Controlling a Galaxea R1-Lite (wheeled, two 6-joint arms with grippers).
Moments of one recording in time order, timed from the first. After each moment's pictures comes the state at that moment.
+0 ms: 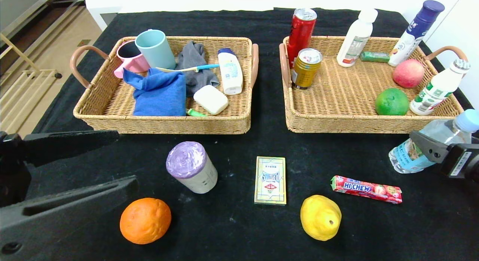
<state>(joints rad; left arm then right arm) -0.49 0.96 -0.80 -0.10 -0.38 -0.02 0.16 1.27 -0.47 -0.75 -0.19 0.09</state>
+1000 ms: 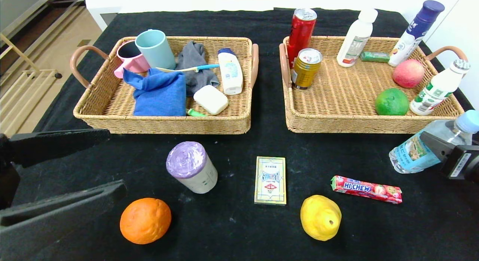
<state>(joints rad) -0.49 0.94 -0.79 -0.10 -0.38 0.00 0.15 1.27 -0.46 -0.75 -0.18 0.09</state>
